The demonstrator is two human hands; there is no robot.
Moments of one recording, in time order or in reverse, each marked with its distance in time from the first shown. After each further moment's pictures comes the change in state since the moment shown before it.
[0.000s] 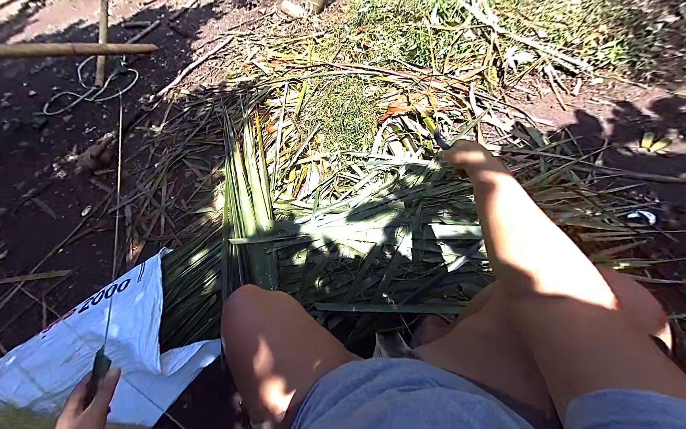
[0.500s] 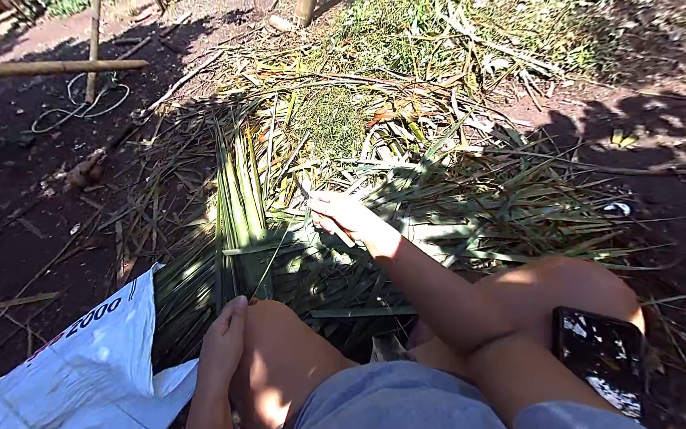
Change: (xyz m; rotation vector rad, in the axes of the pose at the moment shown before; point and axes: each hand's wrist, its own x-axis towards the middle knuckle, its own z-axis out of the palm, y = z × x) left_hand -0.072 0.173 0.142 -0.039 -0.345 0.333; right_hand -0.143 -0.092 0.124 0.926 -0.749 -0.586
